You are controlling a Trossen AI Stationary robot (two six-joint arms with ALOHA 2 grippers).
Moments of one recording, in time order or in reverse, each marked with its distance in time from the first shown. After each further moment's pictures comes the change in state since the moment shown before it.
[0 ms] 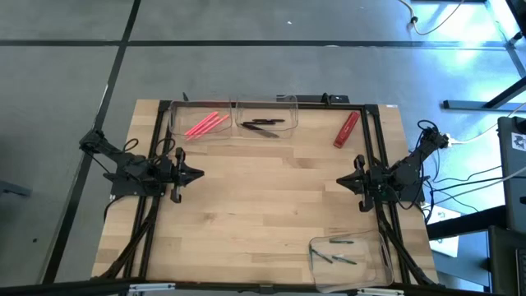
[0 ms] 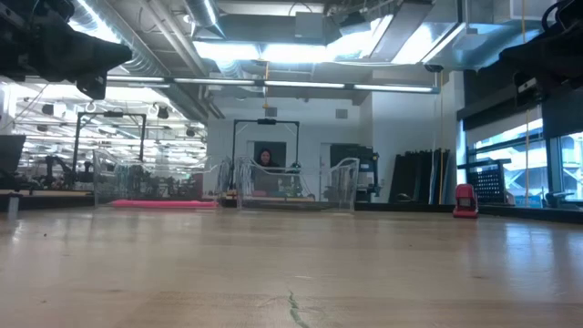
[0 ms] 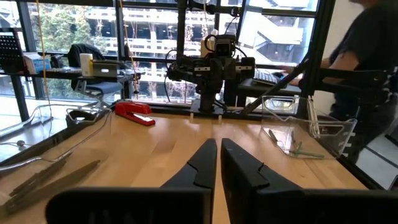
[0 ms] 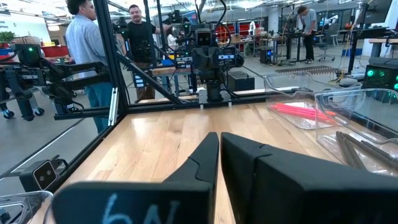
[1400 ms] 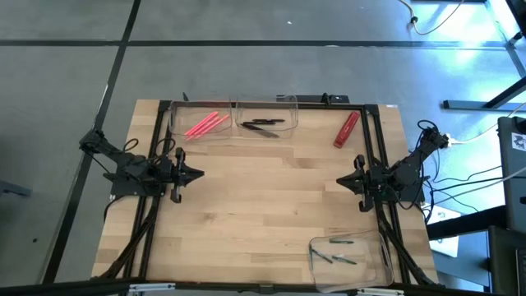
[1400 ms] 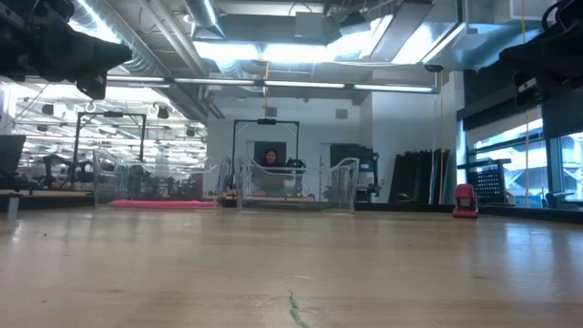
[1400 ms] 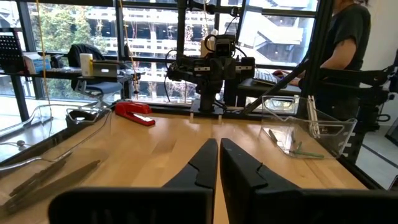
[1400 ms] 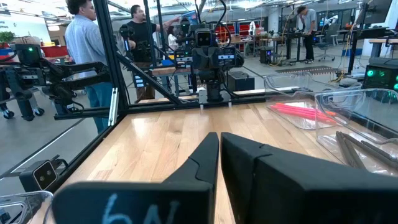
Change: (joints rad) left arm 0.000 0.000 0.000 0.000 0.000 0.000; right arm 0.000 0.000 0.000 0.000 0.000 0.000
